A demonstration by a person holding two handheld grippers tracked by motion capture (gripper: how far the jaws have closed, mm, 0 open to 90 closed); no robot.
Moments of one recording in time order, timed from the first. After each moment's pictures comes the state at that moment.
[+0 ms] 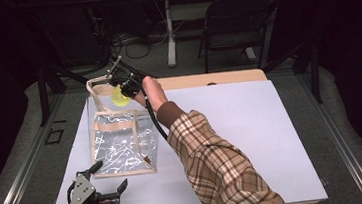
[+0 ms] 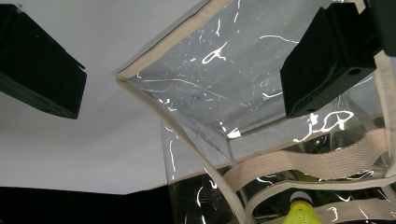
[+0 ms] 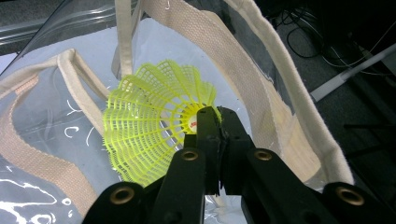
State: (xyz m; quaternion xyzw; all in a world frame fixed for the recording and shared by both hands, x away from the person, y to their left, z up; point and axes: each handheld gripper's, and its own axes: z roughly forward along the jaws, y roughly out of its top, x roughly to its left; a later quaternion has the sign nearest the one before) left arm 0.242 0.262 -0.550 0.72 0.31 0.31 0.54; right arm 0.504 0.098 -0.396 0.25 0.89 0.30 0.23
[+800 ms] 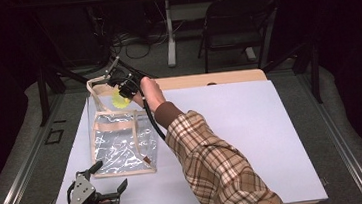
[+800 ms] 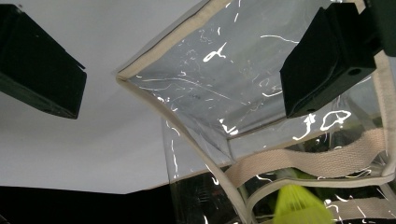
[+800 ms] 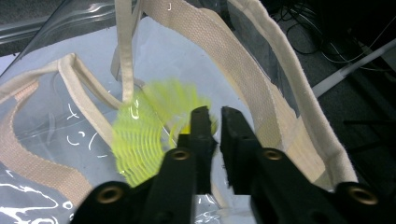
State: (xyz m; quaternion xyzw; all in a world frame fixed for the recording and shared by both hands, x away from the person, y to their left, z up) left arm 0.242 0.262 -0.550 0.72 0.31 0.31 0.54; right arm 0.505 0.104 -0.397 0.26 0.89 0.29 0.23
